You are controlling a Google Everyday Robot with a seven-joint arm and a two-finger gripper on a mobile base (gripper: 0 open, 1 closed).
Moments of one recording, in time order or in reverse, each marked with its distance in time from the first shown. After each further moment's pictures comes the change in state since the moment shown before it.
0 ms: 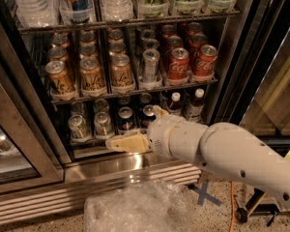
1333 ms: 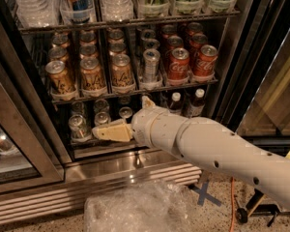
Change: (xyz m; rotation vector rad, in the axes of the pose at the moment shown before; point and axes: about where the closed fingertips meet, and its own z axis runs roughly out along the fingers) arm -0.024 0.002 0.036 0.057 -0.048 -0.029
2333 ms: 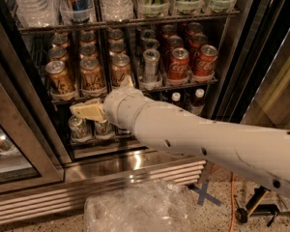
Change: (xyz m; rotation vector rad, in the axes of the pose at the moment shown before) arm -0.057 0.007 0.050 0.133 -0.047 -0.079
